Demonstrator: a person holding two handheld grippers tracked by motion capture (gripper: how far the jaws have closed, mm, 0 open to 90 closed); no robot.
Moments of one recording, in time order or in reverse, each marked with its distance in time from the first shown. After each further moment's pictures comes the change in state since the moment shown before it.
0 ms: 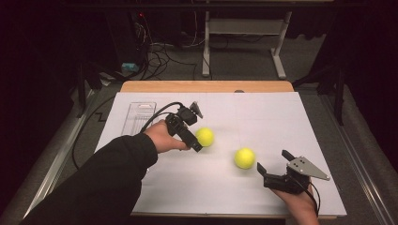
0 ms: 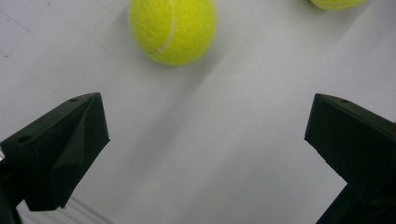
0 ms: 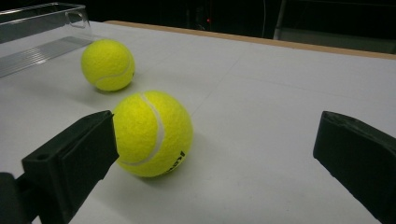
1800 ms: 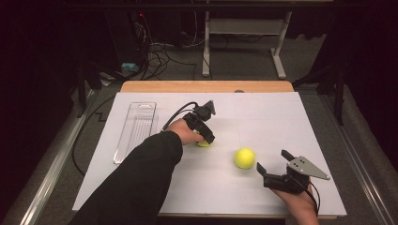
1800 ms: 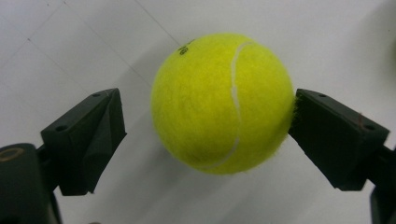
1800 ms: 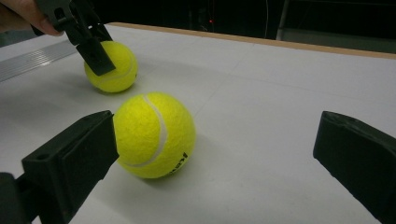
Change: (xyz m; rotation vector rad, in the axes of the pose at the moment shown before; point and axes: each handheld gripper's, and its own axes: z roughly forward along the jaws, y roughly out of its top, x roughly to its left) left arm 0.028 0.054 0.077 0.052 0.022 -0.120; right arm 0.000 0.000 0.001 -0.003 0.011 0.006
